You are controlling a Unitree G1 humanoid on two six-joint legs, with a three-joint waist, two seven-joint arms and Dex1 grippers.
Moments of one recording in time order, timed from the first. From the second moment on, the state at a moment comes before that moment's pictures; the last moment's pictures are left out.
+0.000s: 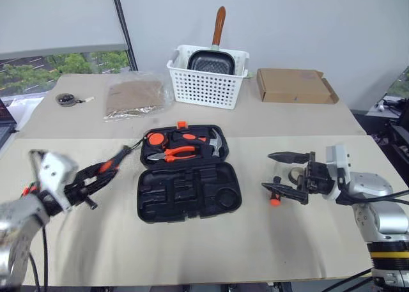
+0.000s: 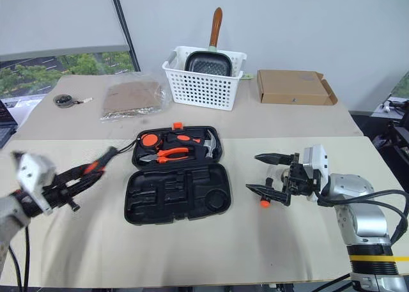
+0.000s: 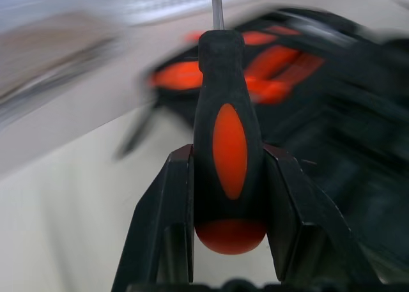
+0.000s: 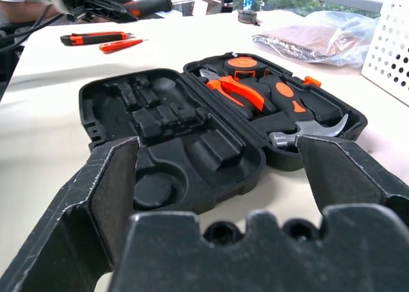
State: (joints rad) left arm 0.00 0.87 0.30 -0.14 -0.47 0.21 -1.05; right arm -0.22 -0.68 -0.14 -0.03 0.57 0.11 1.26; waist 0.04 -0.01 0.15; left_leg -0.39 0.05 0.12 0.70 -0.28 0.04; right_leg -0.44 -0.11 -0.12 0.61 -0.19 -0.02
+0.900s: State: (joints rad) left arm -0.63 0.78 -0.17 0.52 -0.12 -0.17 -1.46; right arm -0.02 -0.69 -0.26 -0.15 0.57 0.11 1.18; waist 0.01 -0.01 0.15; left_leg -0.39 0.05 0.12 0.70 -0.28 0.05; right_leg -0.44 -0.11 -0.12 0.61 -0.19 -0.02
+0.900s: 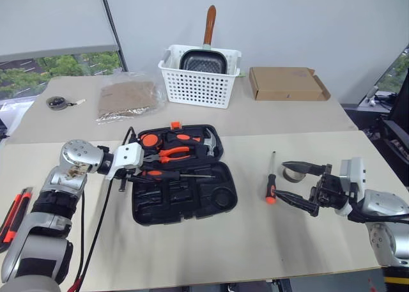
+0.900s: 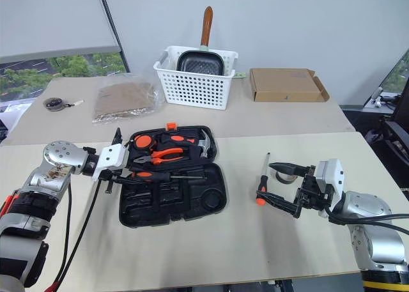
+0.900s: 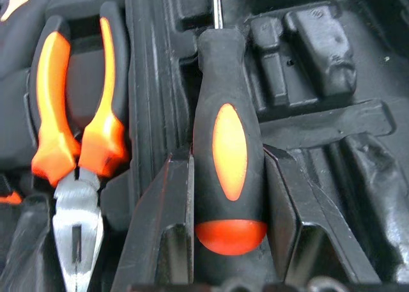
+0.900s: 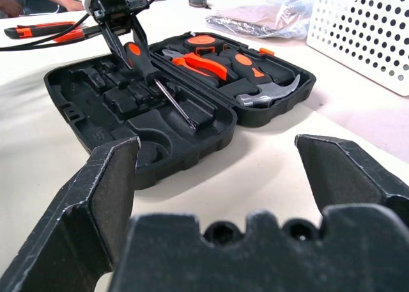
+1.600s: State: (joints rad) left arm -0.54 0.78 -0.15 0.45 -0.13 -0.10 -1.36; right arm -0.06 -0.69 -0.25 -0.10 0.57 0.10 1.23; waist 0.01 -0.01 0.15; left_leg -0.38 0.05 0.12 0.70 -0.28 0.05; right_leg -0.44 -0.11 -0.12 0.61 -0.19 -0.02
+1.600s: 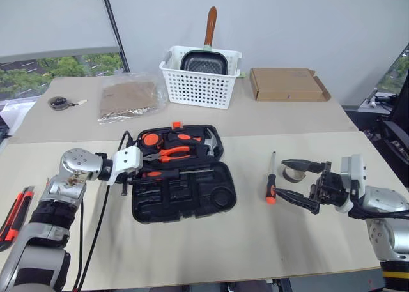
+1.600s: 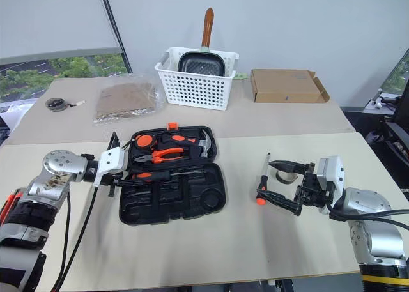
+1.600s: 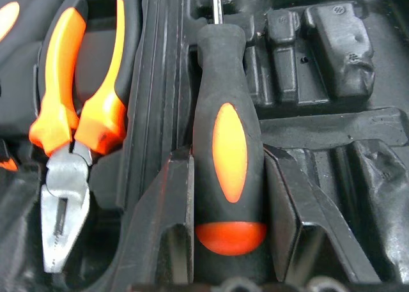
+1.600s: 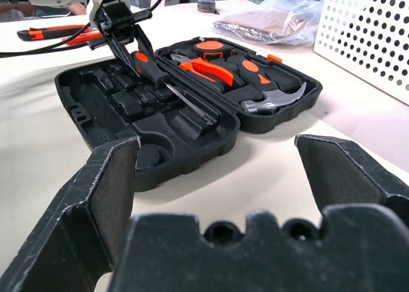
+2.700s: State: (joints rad) left arm -0.39 0.75 0.01 0.03 -0.30 0.27 -1.17; right arm -0.07 -0.69 -0.25 -0.08 0.57 0.09 1.22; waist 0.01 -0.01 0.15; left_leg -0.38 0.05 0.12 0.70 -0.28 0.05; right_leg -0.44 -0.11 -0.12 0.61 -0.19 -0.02
